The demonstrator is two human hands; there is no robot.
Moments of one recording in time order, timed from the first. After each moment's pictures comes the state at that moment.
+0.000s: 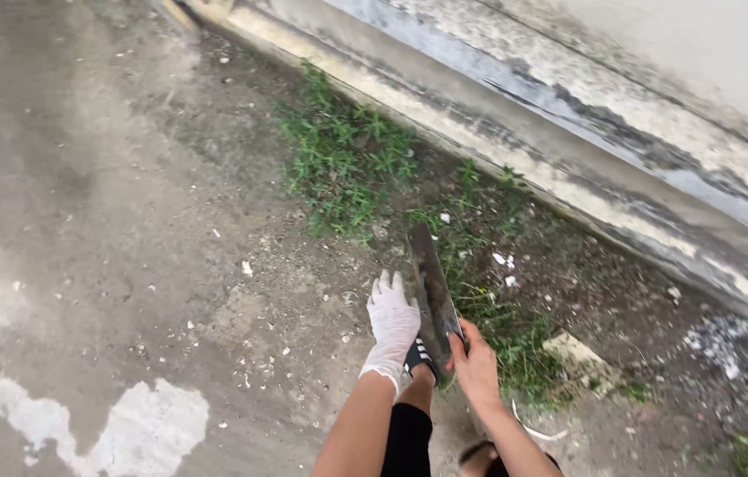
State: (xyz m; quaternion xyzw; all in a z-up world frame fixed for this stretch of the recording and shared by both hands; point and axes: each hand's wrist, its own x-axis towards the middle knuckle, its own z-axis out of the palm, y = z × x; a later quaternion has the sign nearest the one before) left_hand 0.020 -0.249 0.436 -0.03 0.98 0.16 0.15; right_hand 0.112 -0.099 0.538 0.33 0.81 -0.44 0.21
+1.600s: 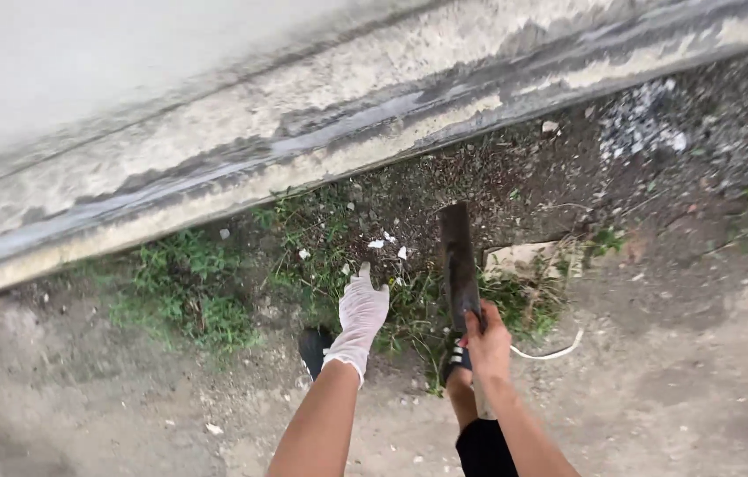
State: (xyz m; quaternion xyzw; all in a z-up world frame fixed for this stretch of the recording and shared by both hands) left_hand 0.004 0.066 0.361 0.18 0.88 -0.01 0.43; right_hand 0.247 0.139 0.378 0.68 0.53 -0.51 0.01
